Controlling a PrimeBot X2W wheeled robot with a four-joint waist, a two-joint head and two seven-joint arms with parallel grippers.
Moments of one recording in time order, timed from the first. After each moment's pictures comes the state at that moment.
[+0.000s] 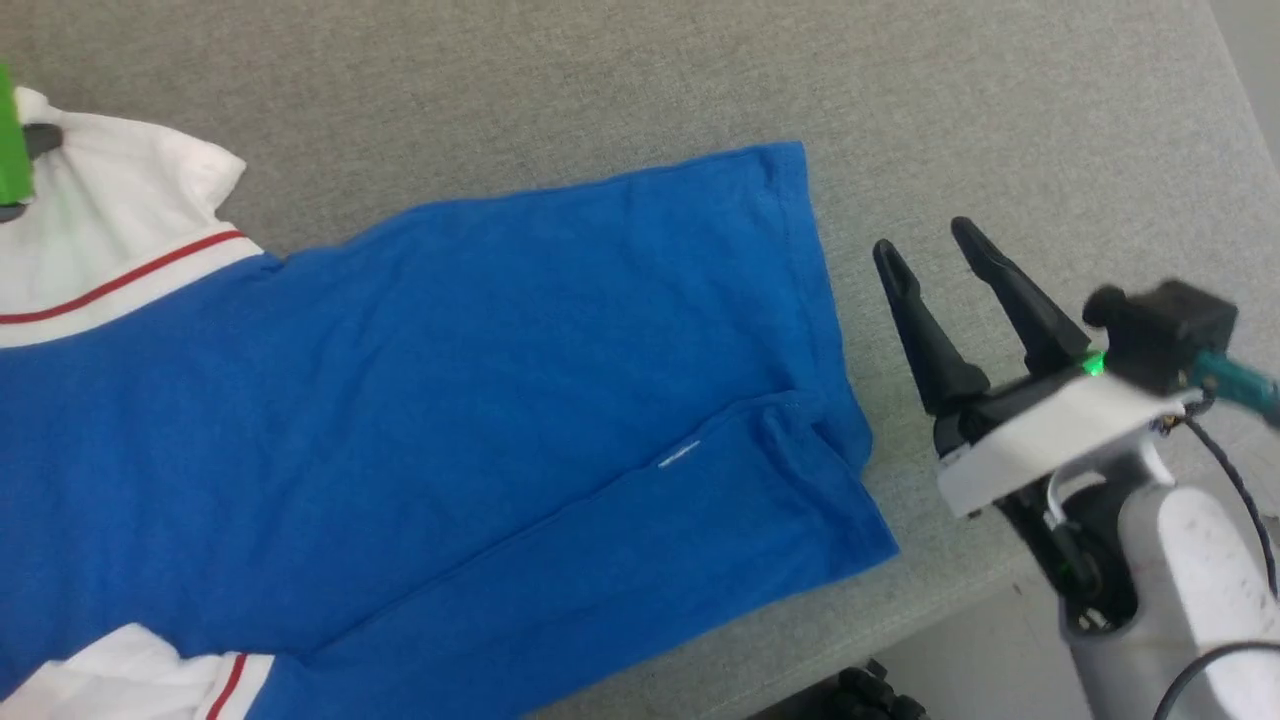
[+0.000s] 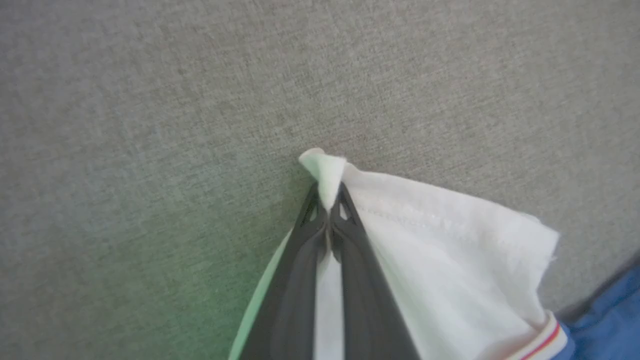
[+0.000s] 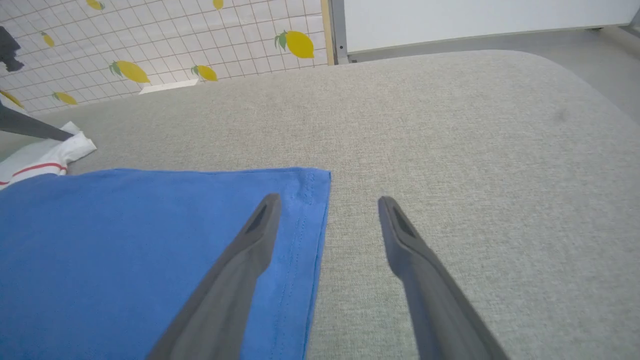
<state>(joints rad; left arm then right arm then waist) -1.04 0.79 -0.50 0.45 -0.91 0.03 0.97 -0.30 -0.15 0.17 -0.08 0.39 0.13 0.09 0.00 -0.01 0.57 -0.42</state>
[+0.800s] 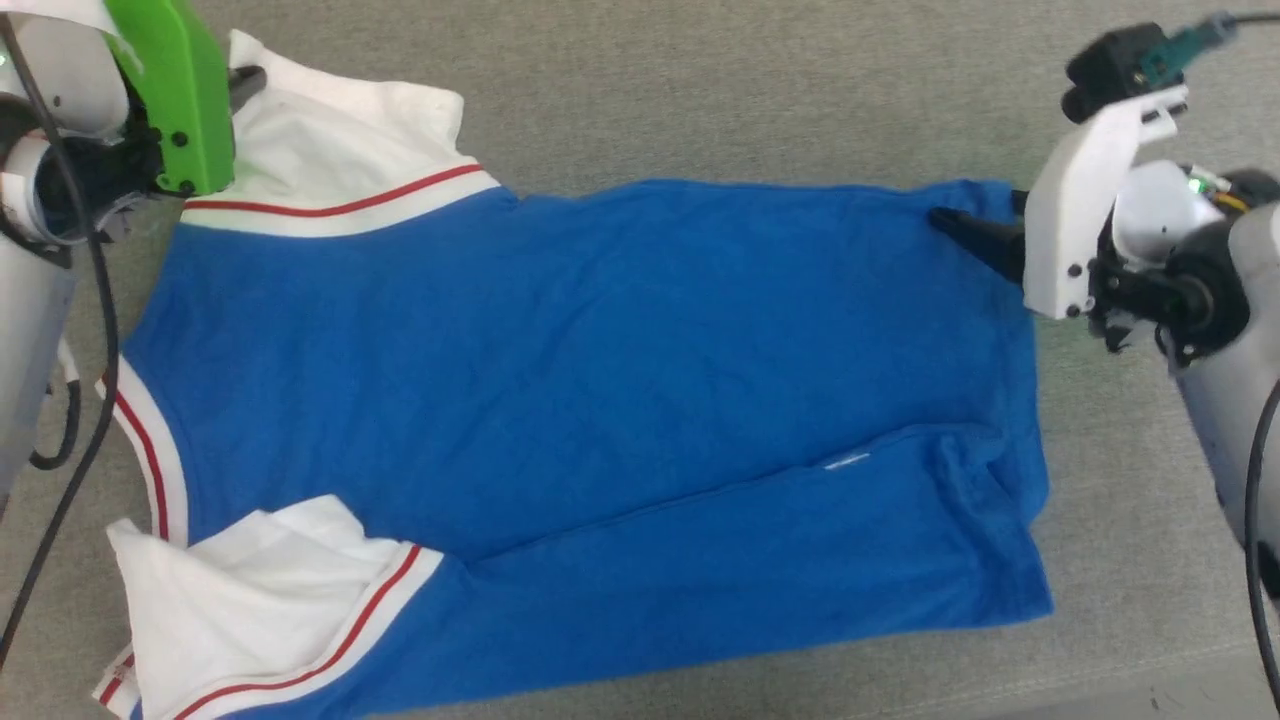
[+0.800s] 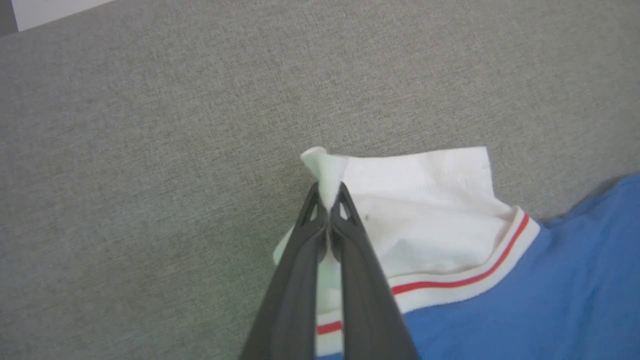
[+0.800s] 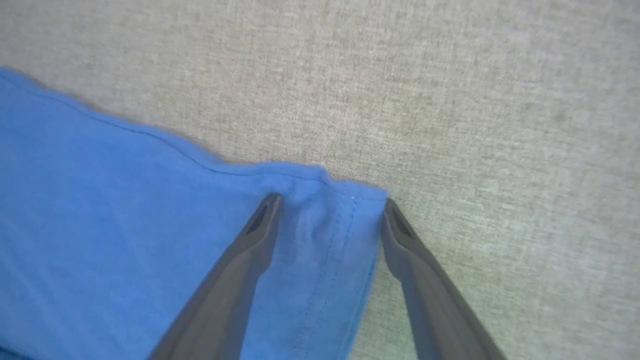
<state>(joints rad) -1.08 0.63 -0.56 0.42 -0.88 -0.07 0.80 -0.82 -0.35 0.31 0.46 0.64 0.13 0.83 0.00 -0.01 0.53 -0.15</state>
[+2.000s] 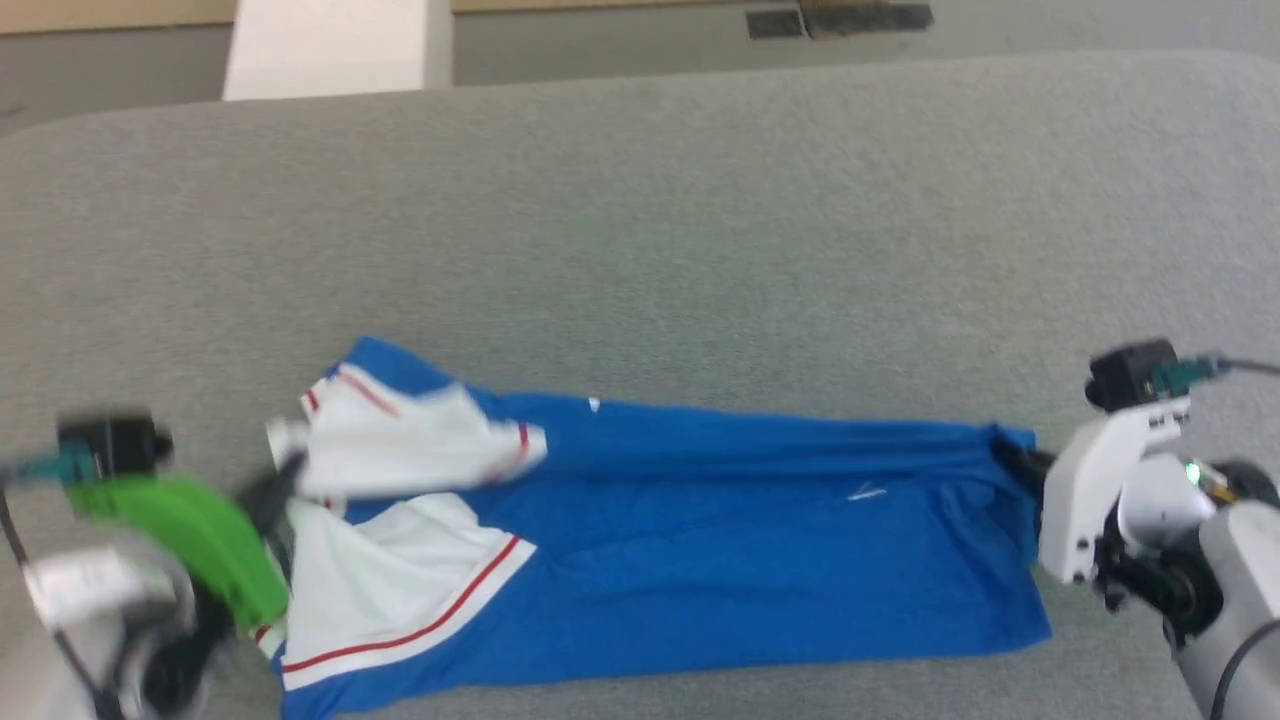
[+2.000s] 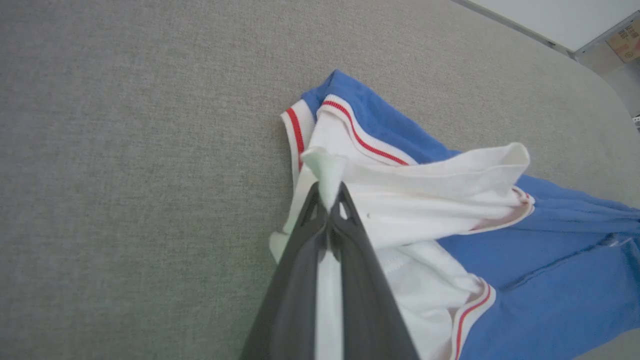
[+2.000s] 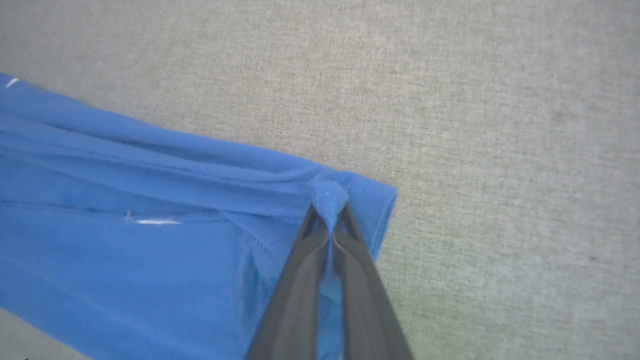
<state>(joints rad) -0.22 0.66 -0.37 0.11 -1.06 0.05 0.22 -0.36 -0.40 0.24 0.38 0.59 0.13 0.51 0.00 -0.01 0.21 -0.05</state>
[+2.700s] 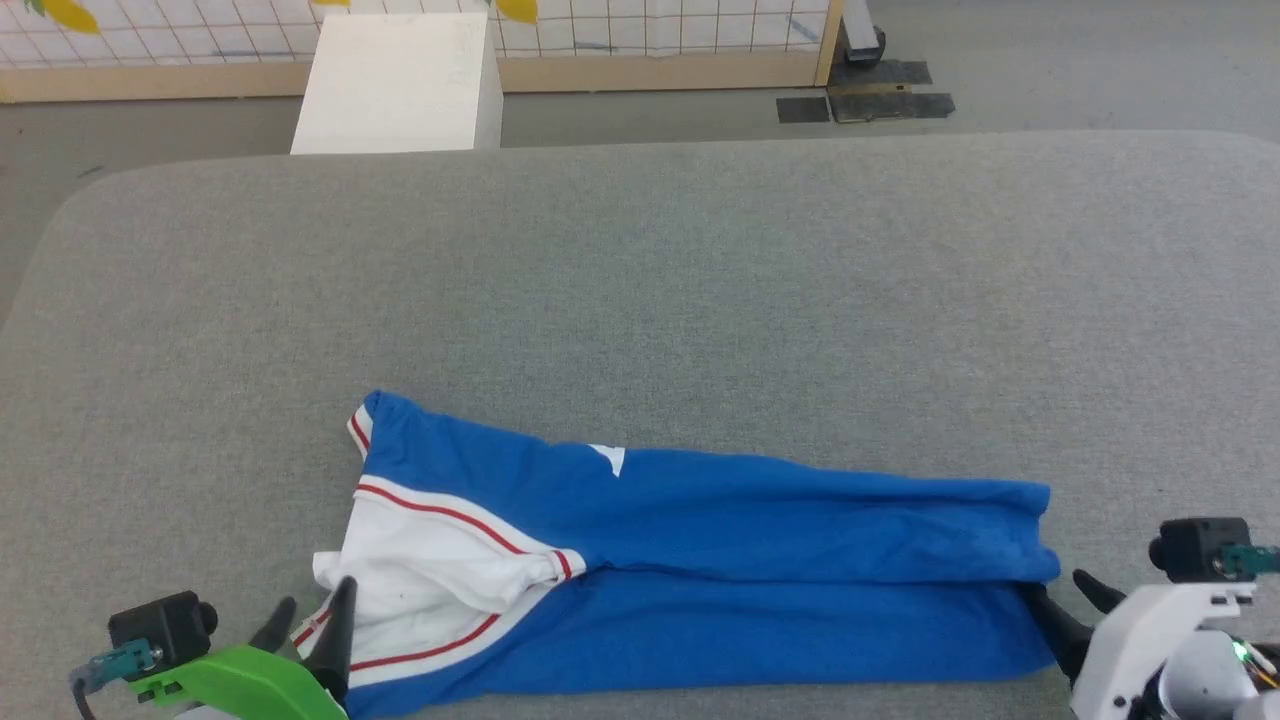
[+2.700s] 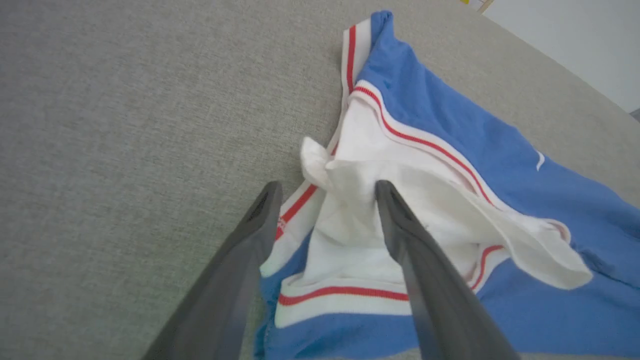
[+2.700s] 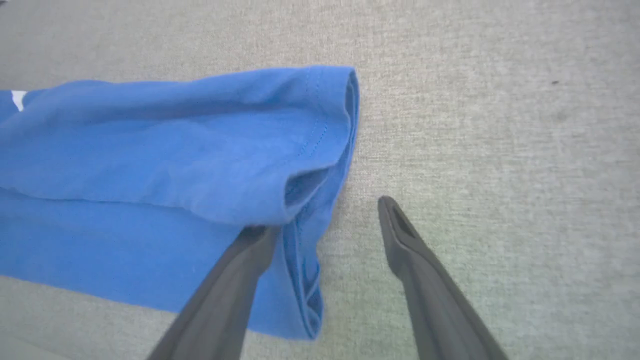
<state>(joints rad) 0.06 0.53 -0.39 0.07 -1.02 0.18 -0.04 -0.03 -0.33 0.07 0.27 0.55 0.13 0.34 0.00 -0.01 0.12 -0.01</state>
